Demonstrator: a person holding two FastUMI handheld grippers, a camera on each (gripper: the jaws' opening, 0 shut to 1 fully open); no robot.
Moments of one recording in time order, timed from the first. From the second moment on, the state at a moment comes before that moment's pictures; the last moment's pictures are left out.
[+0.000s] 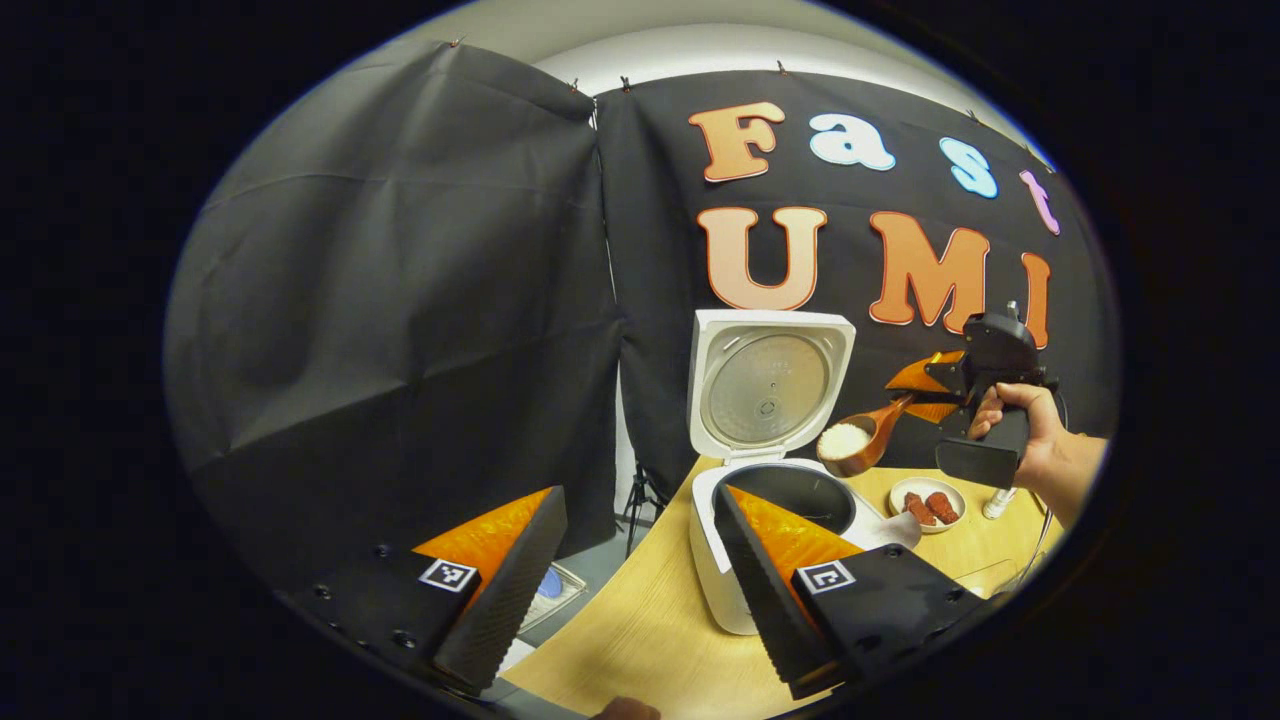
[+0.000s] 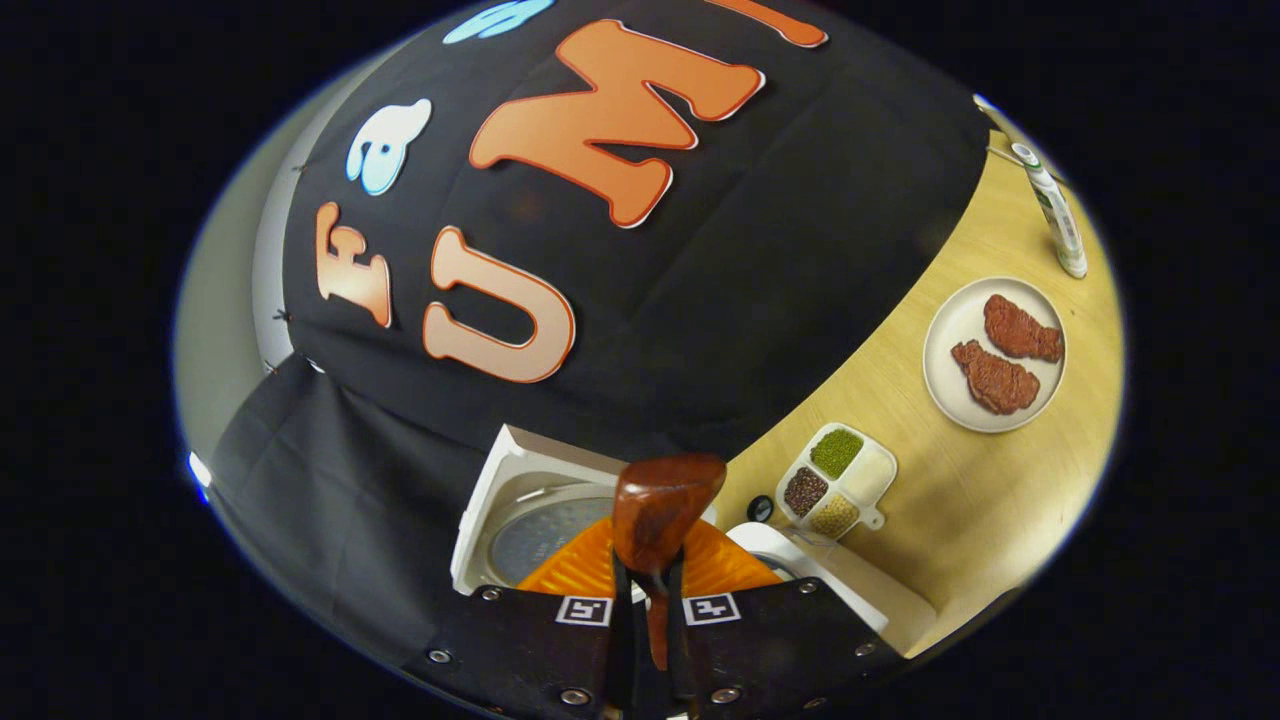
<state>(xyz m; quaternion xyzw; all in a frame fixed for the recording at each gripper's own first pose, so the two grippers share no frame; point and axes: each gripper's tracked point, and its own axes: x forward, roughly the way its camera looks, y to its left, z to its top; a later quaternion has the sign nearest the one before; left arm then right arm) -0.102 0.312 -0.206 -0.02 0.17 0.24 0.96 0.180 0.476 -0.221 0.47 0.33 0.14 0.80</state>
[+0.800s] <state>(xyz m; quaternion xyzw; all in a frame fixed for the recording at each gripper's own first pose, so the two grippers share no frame) -0.121 0.331 -0.203 -0.01 0.17 0.27 0.95 0.194 0.490 -0.175 0.27 0.22 0.21 0.91</state>
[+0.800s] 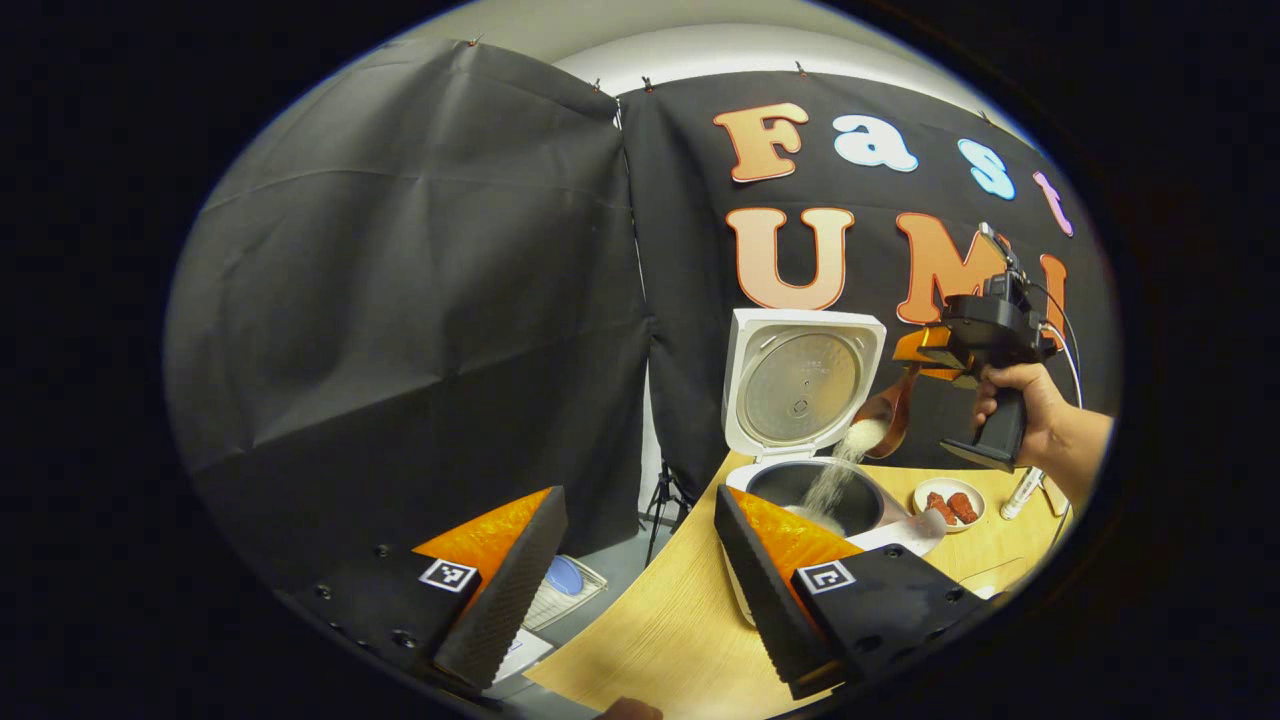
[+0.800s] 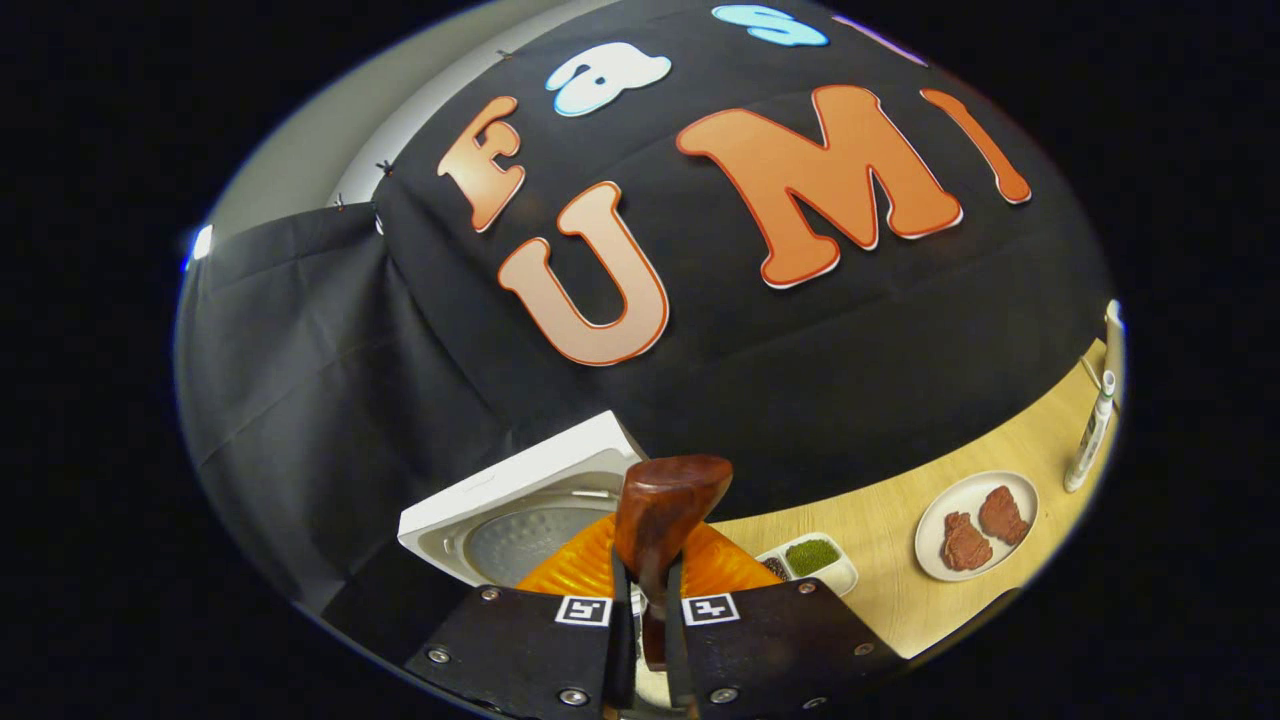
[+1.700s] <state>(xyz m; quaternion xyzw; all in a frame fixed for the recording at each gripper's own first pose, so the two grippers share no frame) -0.129 0.327 -0.203 -0.01 0.17 0.27 0.95 0.161 0.523 -0.124 0.06 0.08 0.33 0.94</state>
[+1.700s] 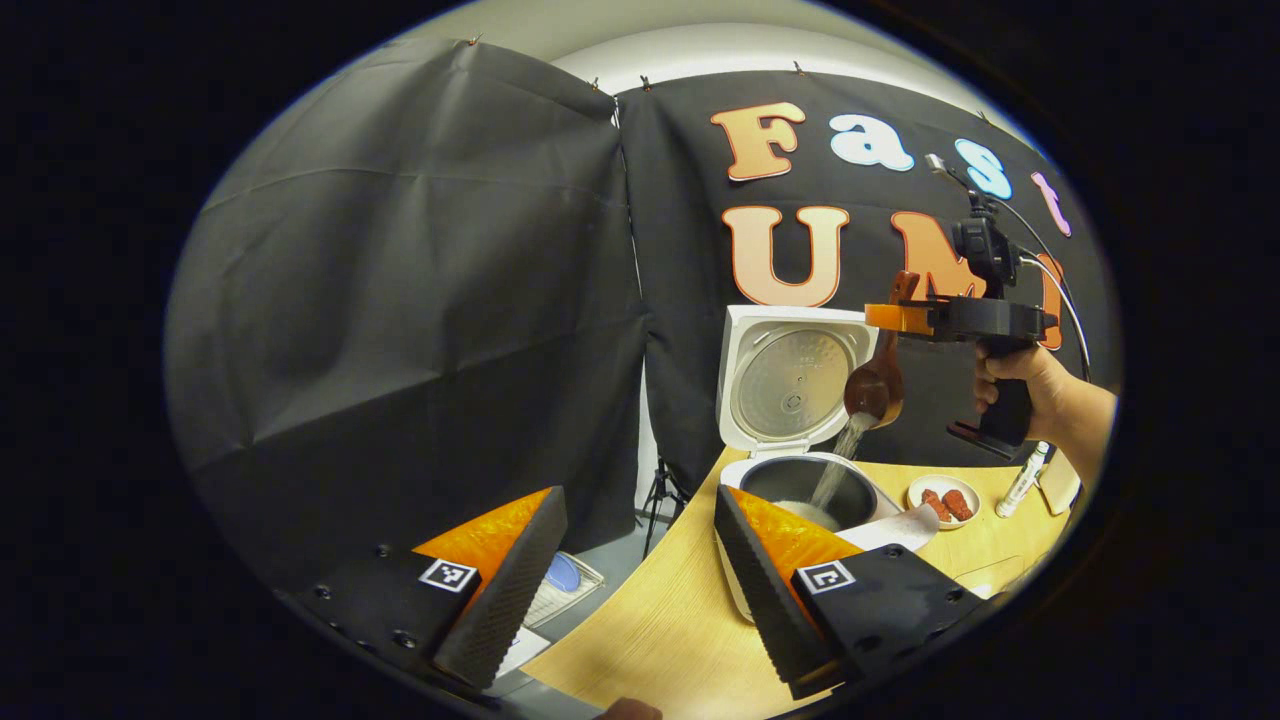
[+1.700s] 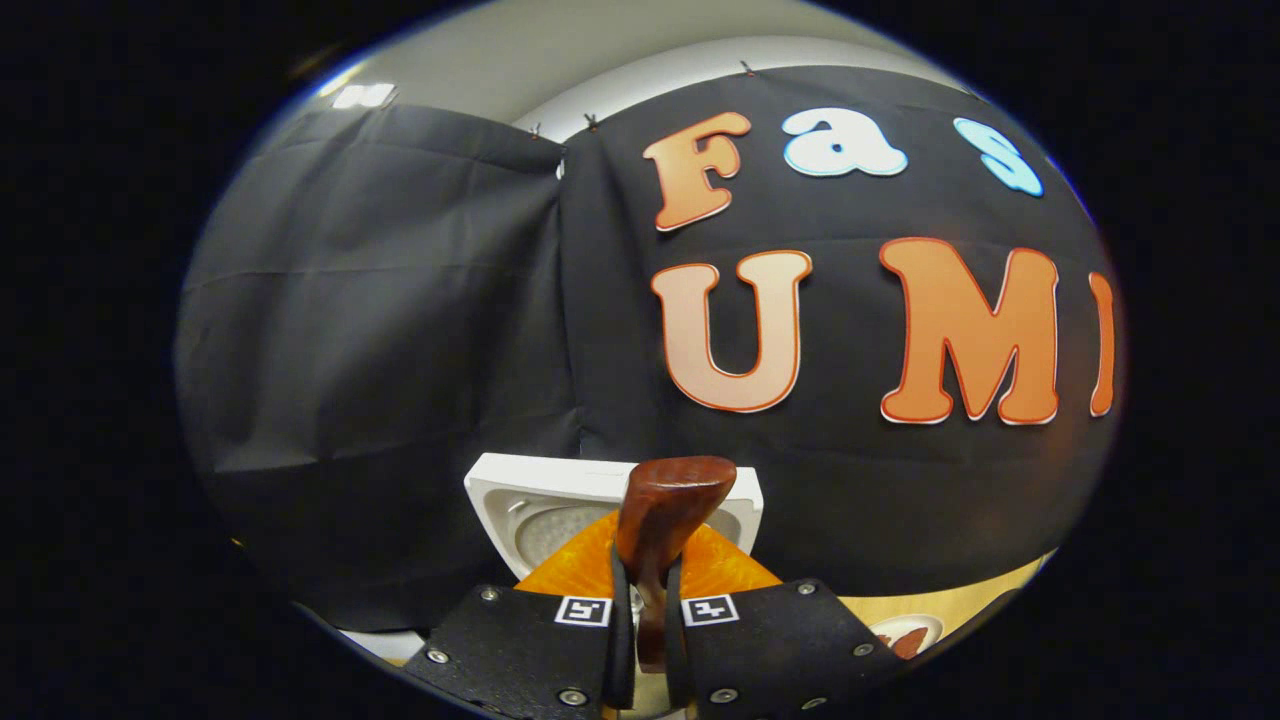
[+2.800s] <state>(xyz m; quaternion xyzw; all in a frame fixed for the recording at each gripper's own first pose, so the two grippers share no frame) -0.126 0.225 -0.185 -0.02 0.18 0.27 0.94 0.123 0.330 -0.107 0.16 0.11 0.32 0.93</state>
